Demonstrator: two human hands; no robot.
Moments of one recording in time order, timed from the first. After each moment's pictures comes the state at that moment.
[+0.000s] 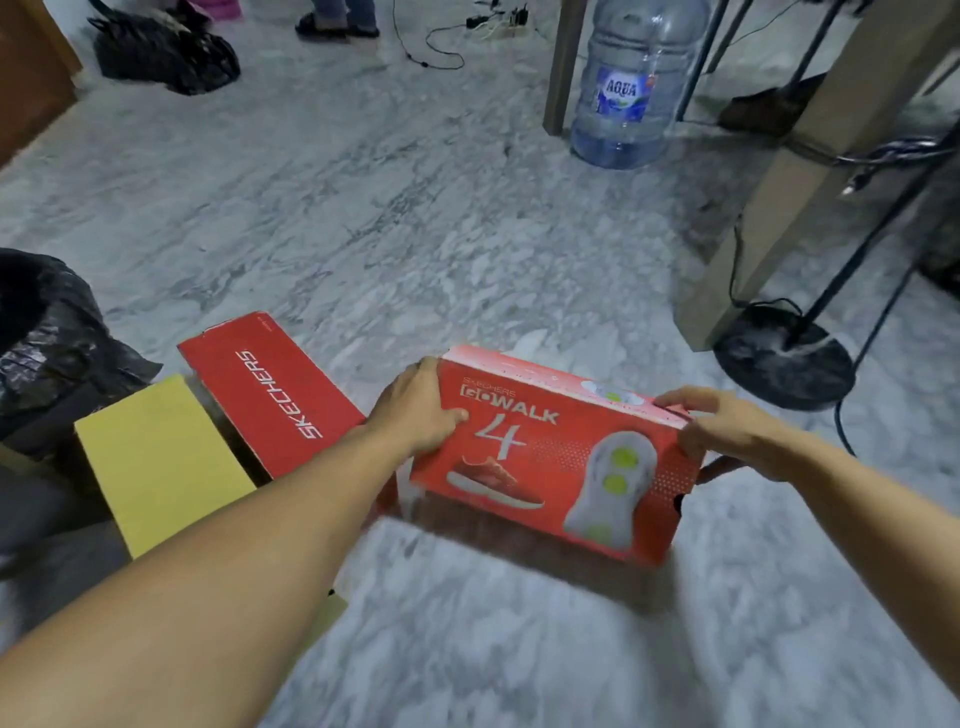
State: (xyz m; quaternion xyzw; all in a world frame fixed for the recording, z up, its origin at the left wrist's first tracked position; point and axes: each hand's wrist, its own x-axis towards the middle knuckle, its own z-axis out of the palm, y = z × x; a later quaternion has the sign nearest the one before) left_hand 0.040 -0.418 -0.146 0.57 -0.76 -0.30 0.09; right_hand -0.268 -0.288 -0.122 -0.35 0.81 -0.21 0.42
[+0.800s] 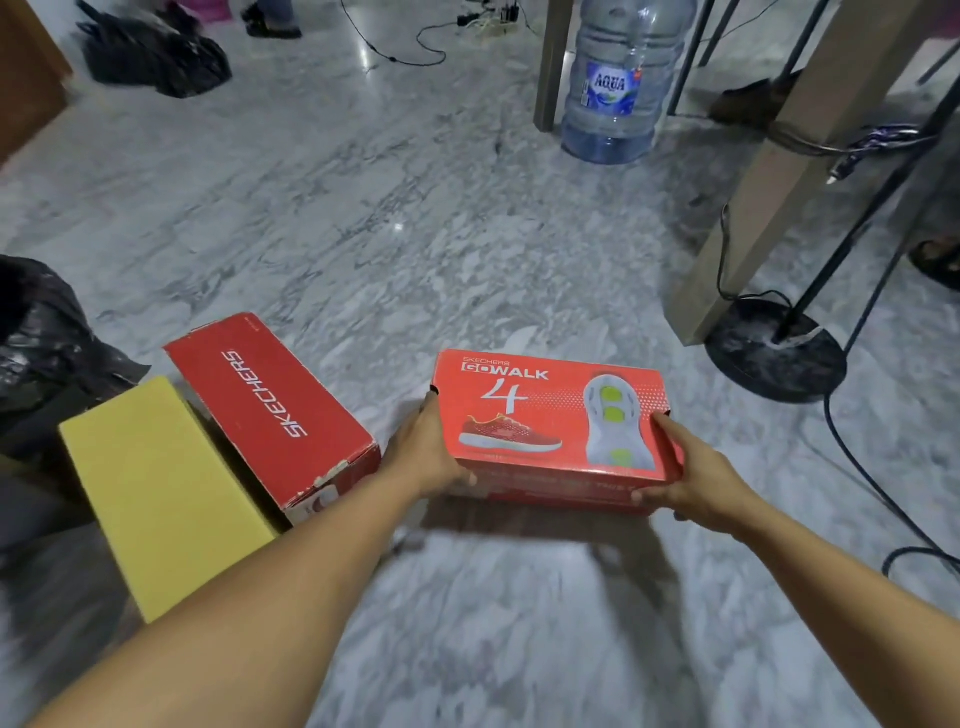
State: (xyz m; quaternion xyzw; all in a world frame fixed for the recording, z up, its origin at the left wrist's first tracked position) left_hand 0.030 -0.381 -0.177 0.55 -0.74 -0.37 0.08; right_hand -0.260 -0.246 -0.179 -0.44 0.80 -0.19 0.35
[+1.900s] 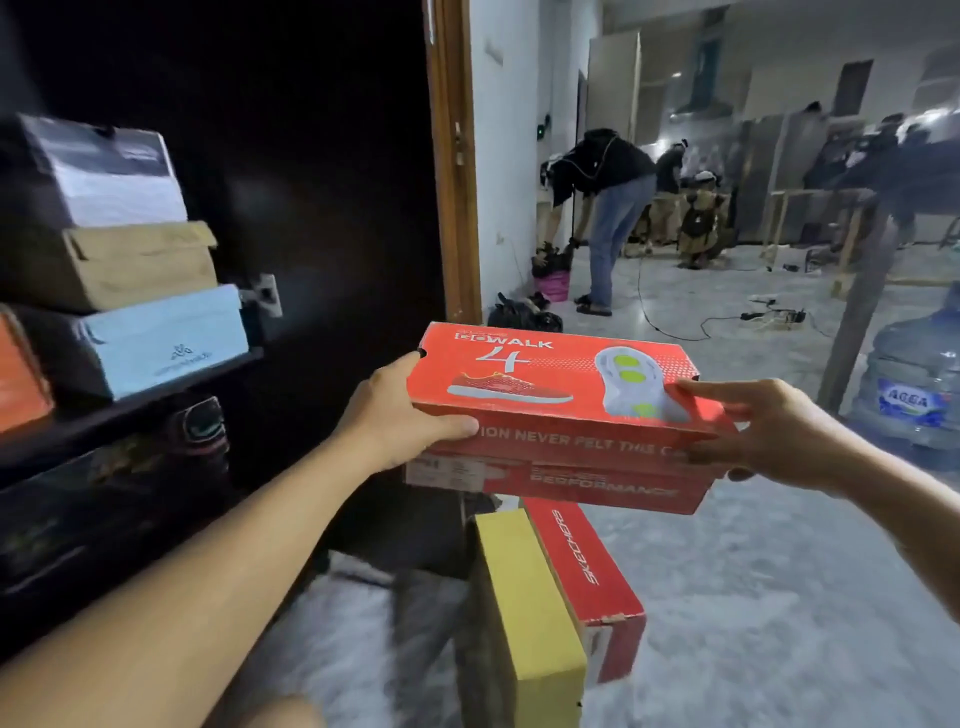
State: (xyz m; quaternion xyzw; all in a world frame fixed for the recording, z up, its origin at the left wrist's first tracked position) left_hand 0.308 -0.195 0.195 0.67 -0.62 -0.15 0.39; right_hand -0.031 -0.270 0.178 -0.74 0.54 -0.31 0.24
